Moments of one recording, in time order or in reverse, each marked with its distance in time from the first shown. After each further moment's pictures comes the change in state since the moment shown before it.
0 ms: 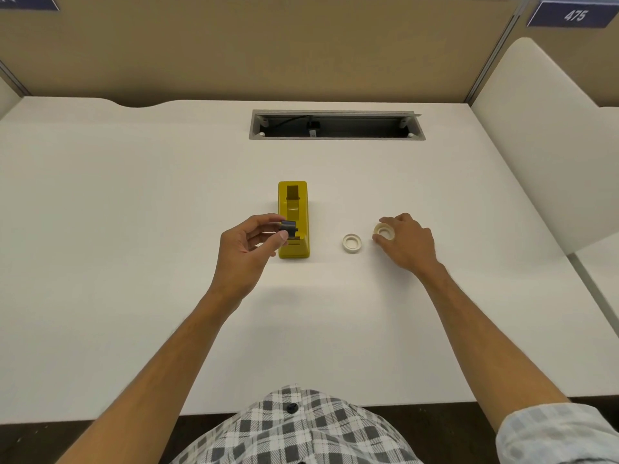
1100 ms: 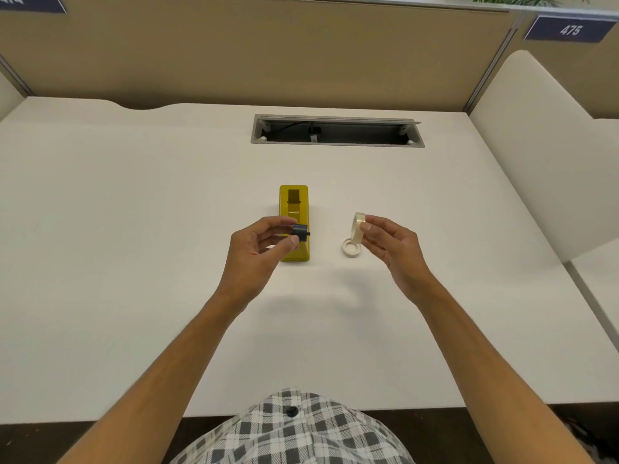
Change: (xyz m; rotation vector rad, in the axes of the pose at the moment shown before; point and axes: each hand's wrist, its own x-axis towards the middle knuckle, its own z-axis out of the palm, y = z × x) left_hand -0.005 0.009 0.007 -0.039 -0.056 0.014; right_hand -0.065 -0.064 -0.049 1.454 -0.120 0.066
